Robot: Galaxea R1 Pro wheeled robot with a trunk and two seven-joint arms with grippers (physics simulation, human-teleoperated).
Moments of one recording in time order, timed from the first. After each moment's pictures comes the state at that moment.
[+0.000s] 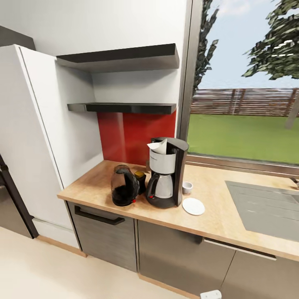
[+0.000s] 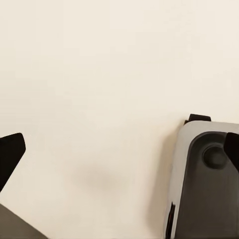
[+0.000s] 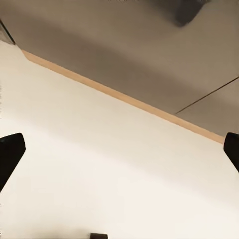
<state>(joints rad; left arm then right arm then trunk) -0.05 0.09 -0.11 -0.02 0.17 -0.35 0.22 -0.40 0.04 0.14 -0.03 0.05 -0.25 -0.13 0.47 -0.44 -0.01</state>
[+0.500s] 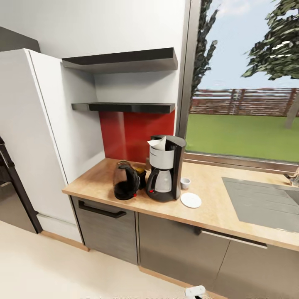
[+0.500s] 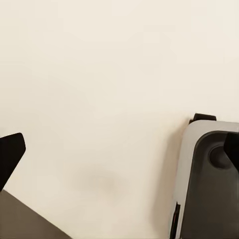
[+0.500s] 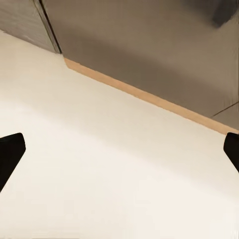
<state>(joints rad) -0.05 0.09 -0.11 -0.01 0.17 -0.35 0.22 -0.40 0.13 0.14 -0.06 0.04 -0.27 -0.13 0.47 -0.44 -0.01</state>
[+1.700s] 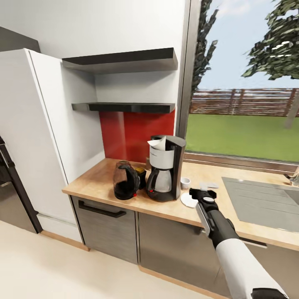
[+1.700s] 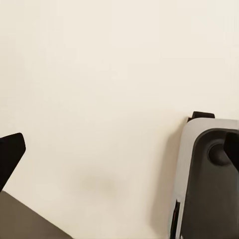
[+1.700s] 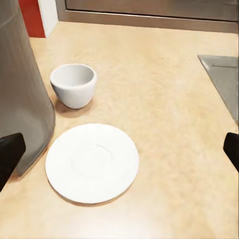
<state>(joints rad) -0.05 0.10 -0.12 -0.01 0.17 -0.35 0.21 -0.75 0.06 -0.04 -0.84 0.02 0.33 -0.30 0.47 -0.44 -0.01</state>
